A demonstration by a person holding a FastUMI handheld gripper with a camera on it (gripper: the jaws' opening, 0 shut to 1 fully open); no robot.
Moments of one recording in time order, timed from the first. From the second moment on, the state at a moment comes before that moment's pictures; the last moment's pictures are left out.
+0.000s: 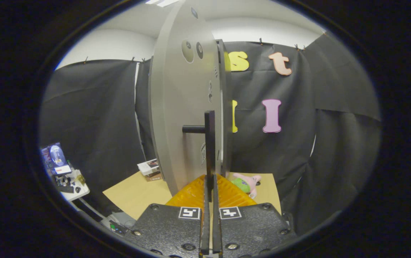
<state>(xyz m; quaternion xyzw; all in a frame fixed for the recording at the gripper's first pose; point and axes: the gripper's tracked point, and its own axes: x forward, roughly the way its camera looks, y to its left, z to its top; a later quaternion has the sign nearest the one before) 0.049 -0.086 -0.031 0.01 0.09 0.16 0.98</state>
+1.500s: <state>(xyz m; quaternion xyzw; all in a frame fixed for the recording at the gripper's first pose) 0.020 0.157 -0.263 -0.03 0.21 0.14 0.97</state>
